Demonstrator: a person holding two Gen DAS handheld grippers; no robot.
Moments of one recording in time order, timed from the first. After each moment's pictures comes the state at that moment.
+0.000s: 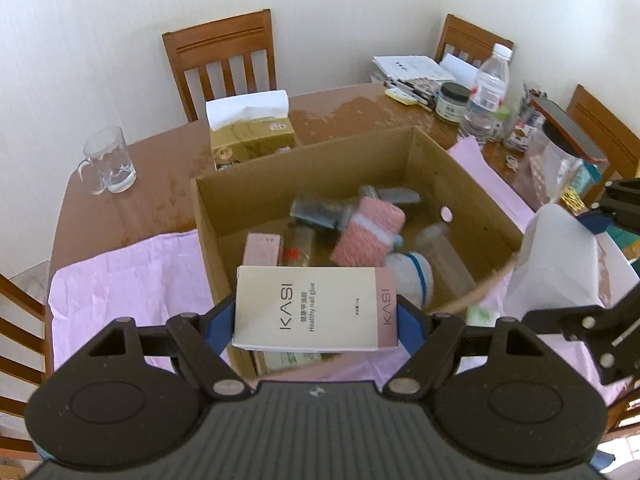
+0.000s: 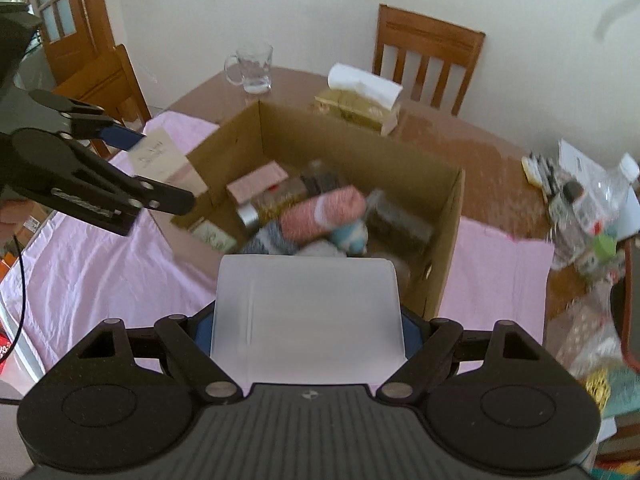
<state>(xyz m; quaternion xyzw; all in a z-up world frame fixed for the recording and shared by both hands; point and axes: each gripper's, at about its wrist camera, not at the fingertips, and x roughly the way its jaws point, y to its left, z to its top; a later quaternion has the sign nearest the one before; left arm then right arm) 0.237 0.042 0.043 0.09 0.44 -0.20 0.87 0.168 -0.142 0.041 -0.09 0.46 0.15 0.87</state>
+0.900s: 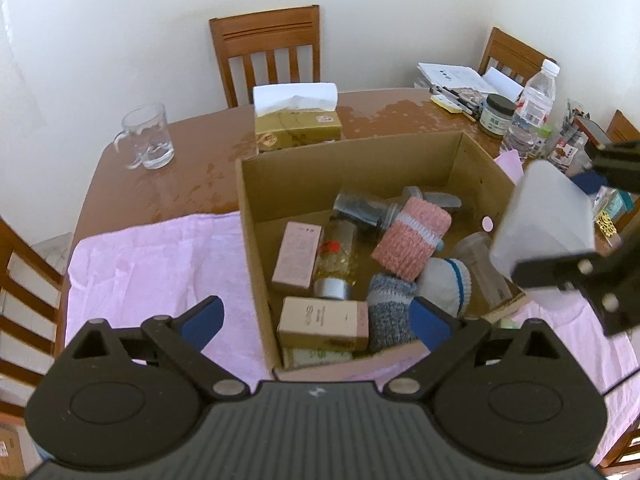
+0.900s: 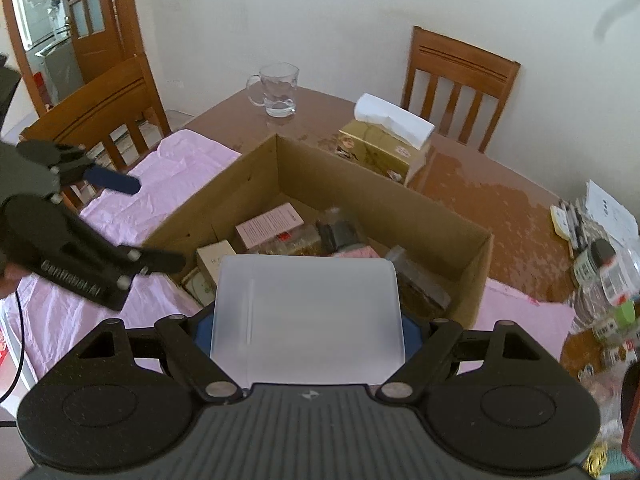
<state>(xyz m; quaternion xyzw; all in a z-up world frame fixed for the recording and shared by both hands) 0.234 0.064 0.030 0.06 0.44 -0.14 0.89 0.225 -0.126 0.043 -0.11 0.44 0.21 0.87</state>
